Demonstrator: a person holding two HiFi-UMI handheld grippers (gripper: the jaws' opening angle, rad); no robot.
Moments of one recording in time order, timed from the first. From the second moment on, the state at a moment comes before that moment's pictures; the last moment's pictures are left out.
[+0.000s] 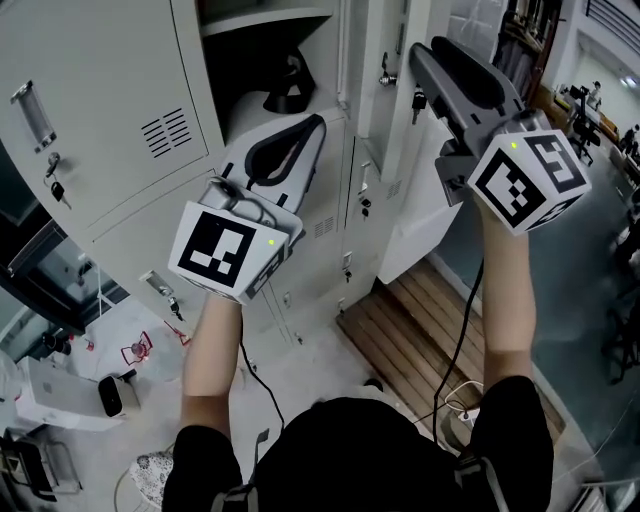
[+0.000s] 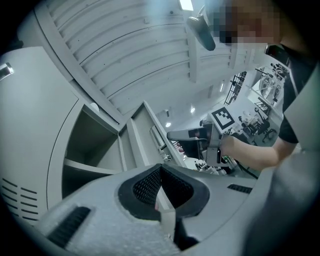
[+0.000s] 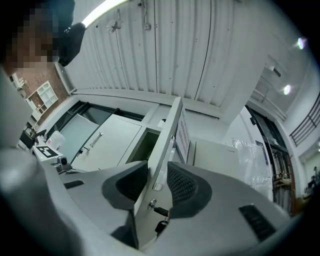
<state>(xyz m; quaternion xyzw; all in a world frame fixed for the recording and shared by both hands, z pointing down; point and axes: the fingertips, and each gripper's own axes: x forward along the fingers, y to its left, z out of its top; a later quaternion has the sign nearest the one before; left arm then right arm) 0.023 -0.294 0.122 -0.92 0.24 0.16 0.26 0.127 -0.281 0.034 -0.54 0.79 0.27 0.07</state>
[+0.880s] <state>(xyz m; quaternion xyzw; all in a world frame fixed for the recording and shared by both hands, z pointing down) 0.059 -0.298 0.127 -0.93 0.22 0.16 0.25 0.229 -0.287 0.035 -0.63 0.73 0.24 0.10</state>
